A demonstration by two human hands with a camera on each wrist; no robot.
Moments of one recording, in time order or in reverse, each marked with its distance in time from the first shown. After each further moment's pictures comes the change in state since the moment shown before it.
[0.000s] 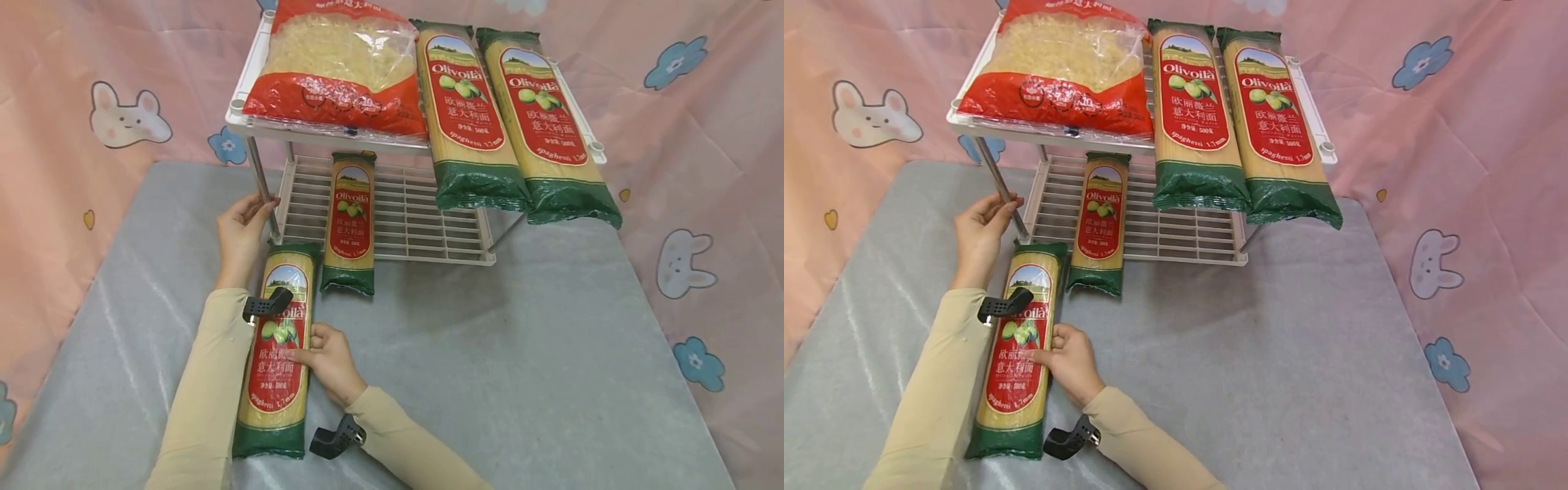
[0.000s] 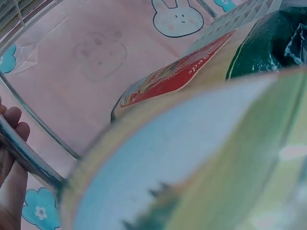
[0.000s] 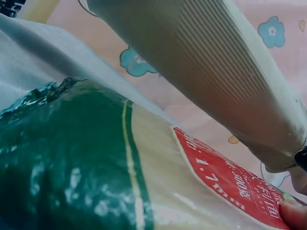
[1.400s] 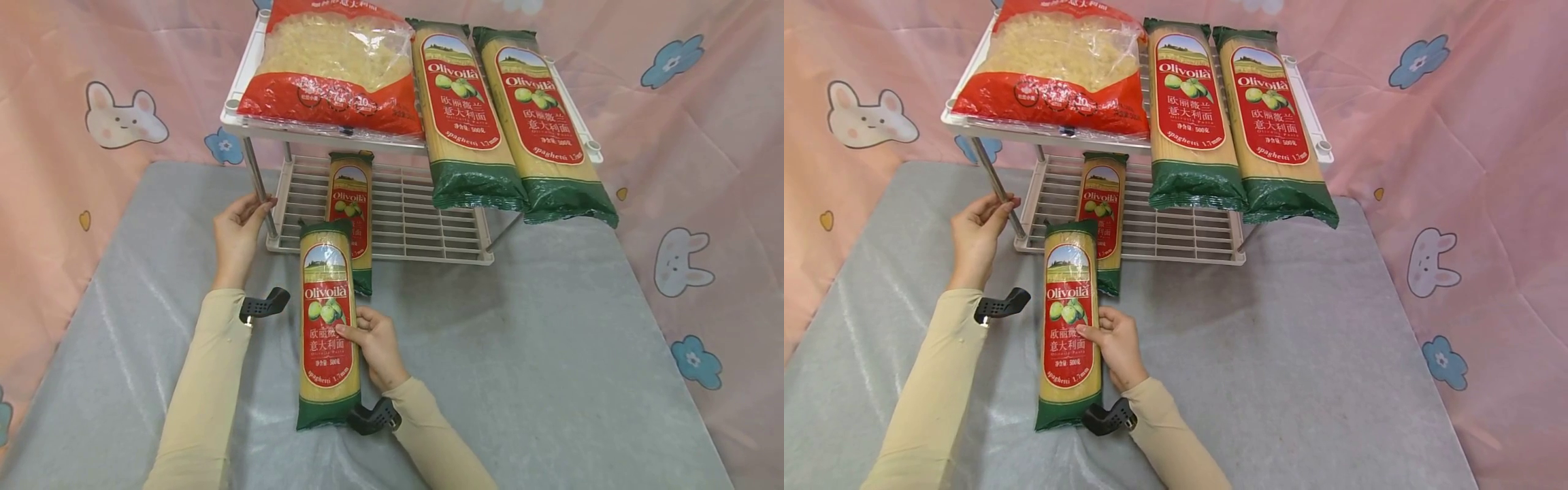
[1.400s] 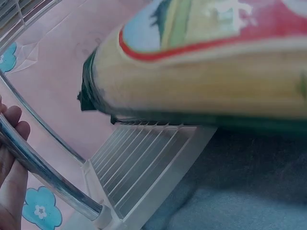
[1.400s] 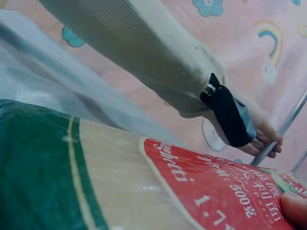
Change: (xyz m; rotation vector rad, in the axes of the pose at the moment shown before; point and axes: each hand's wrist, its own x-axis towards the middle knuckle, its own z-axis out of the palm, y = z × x) left_hand 0.000 0.001 0.000 -0.020 0.010 -0.016; right_hand -0.001 -0.025 -0.062 -0.042 0.109 -0.059
